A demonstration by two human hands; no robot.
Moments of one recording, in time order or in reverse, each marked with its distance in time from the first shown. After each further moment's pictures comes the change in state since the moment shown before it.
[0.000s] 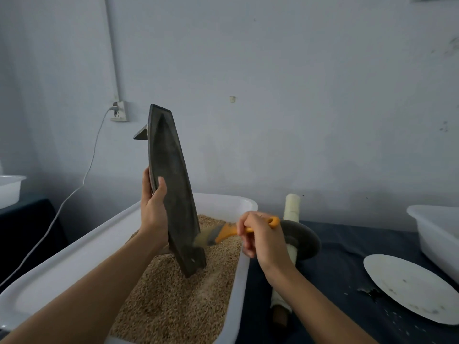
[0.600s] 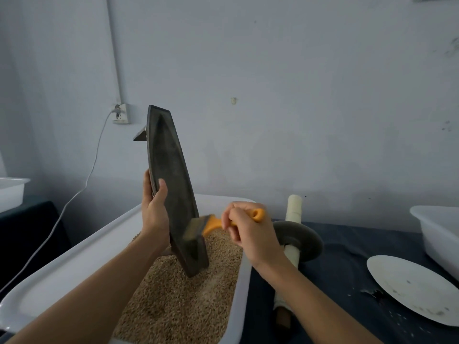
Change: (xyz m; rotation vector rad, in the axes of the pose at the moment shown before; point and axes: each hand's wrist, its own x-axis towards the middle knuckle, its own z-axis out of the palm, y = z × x) left_hand -0.001 0.001 -0.001 -0.024 0.023 -0.018; right_hand 0.007 -0.017 0.020 -0.112 -0.139 -0.153
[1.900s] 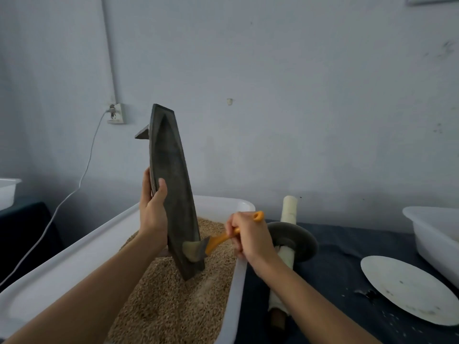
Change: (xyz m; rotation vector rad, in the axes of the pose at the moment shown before) left_hand -0.001 -0.001 0.005 0.006 -0.035 0.026; right_hand 0.003 0.019 -0.005 0.057 0.075 0.221
